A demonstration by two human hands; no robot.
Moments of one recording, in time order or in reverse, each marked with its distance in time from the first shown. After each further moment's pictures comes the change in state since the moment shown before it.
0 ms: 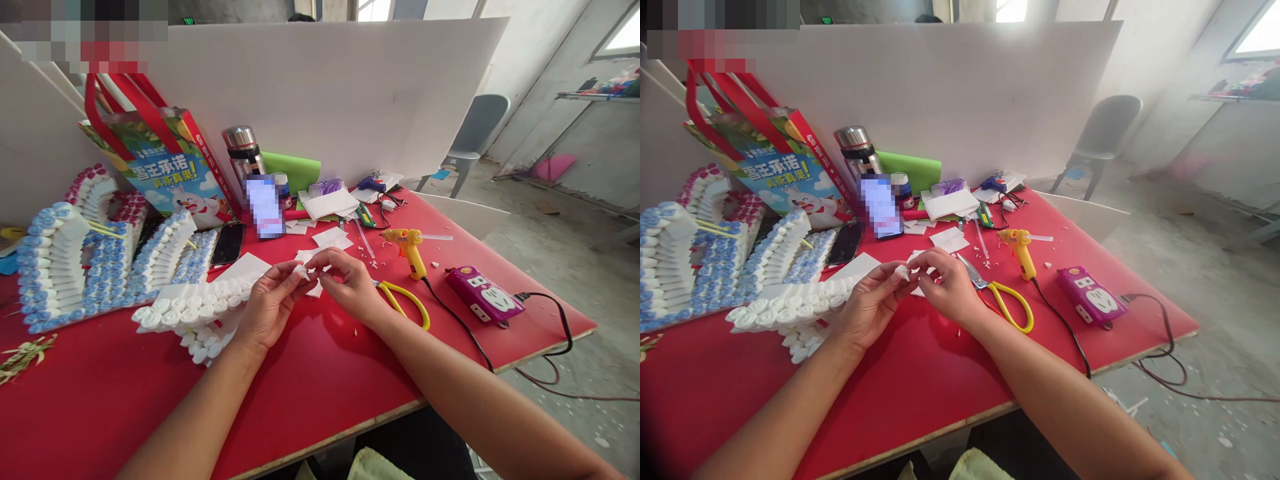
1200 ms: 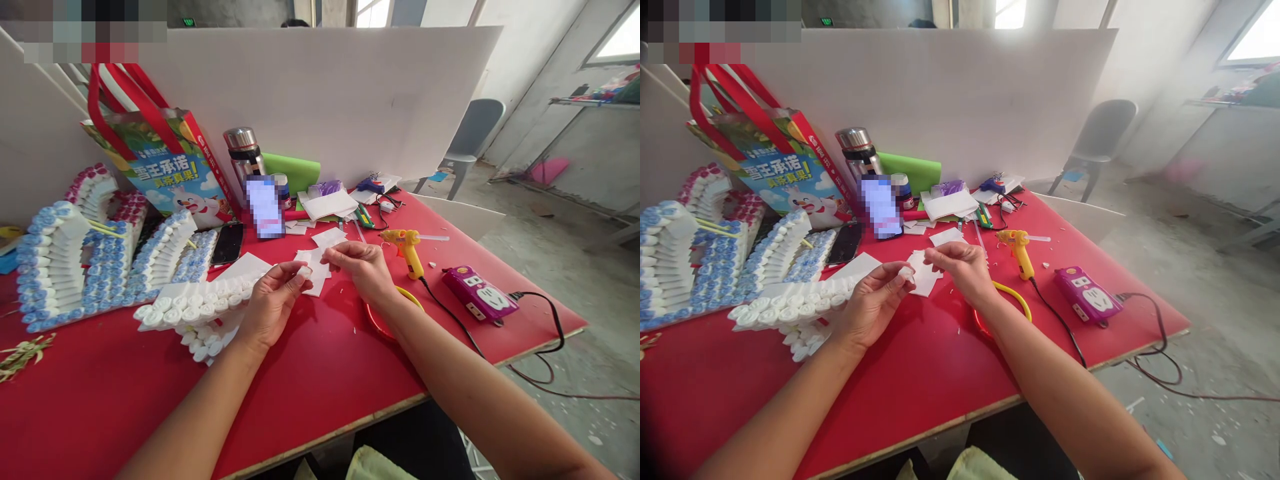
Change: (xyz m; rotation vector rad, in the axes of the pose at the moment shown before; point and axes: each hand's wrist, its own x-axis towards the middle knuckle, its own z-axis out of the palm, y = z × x) left_hand -0.001 -0.002 0.001 0.065 0.020 0.024; right_hand 0.014 0.003 -0.020 0.367 0.142 0.276
